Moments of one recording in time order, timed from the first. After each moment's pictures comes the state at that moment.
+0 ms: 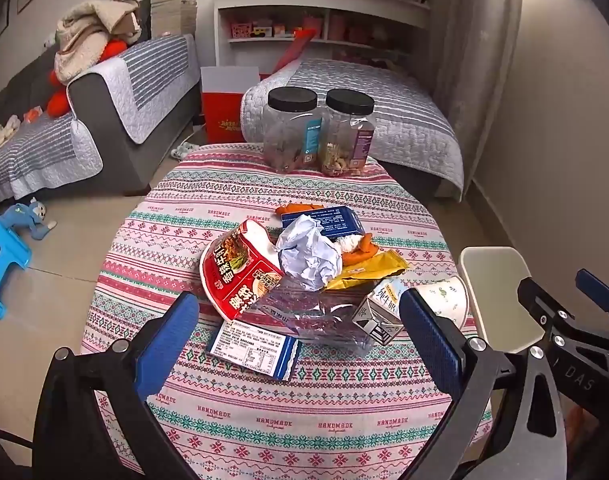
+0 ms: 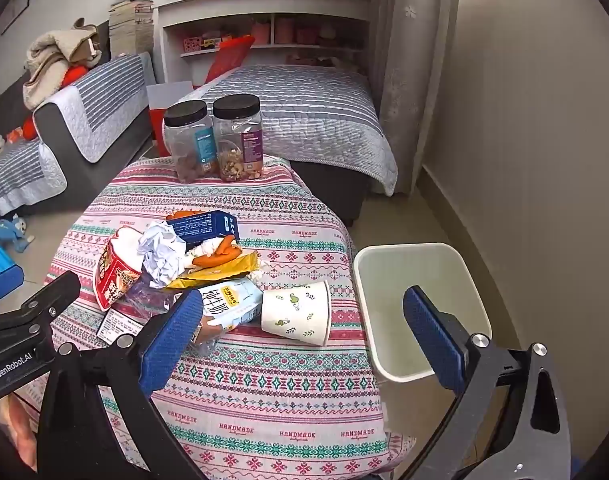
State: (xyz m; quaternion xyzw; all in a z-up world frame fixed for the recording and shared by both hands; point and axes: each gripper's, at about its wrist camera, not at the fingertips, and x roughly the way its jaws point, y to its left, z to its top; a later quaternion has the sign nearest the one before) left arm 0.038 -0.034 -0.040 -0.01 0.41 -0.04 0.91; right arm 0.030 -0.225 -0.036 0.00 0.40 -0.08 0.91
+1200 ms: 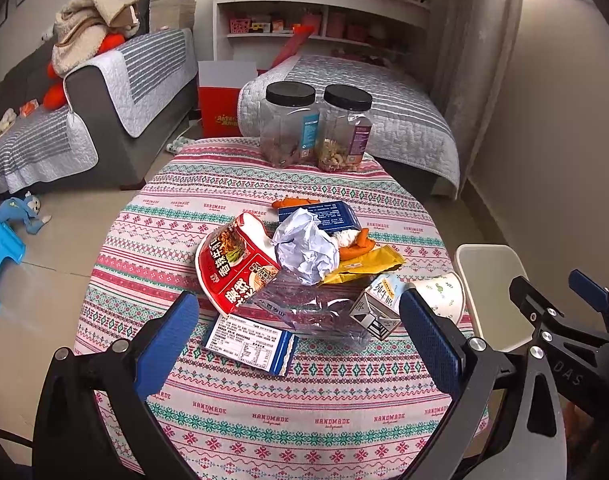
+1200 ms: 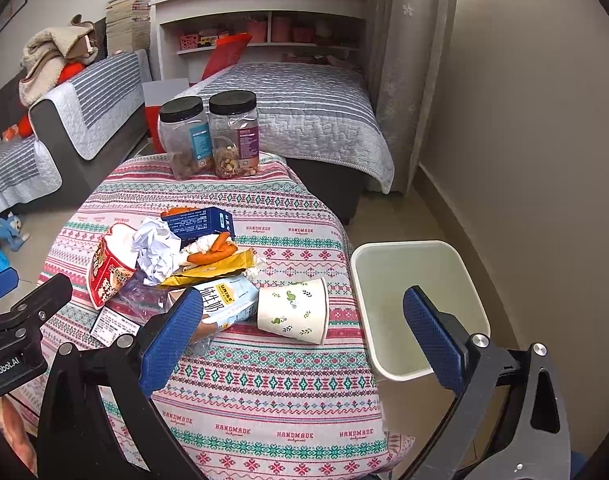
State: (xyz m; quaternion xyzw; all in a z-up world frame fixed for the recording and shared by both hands) left arm 0.034 -0.030 -0.046 -0.02 0.42 -0.05 0.91; right arm 0.031 -0.224 -0.043 0.02 0.41 -0.08 0.91
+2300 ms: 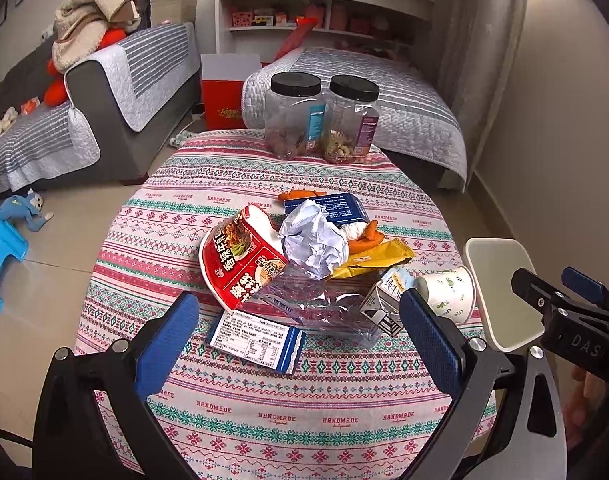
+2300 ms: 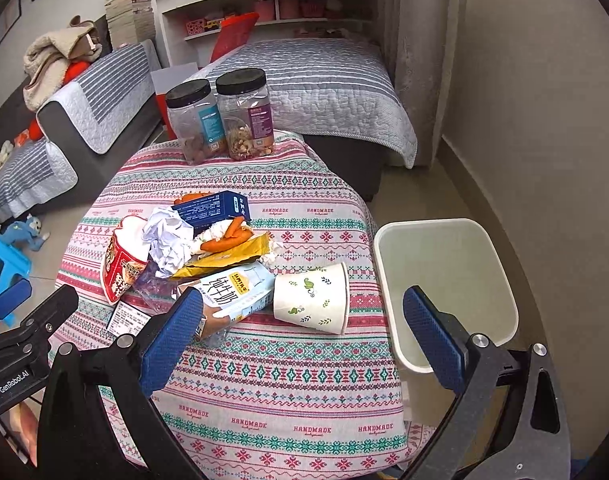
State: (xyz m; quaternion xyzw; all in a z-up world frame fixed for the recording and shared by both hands) left arm 0.041 -0.025 -0.059 -0.01 0.43 -0.04 0.90; right arm 0.052 -0.240 -0.055 0.06 0.44 -0.04 0.89
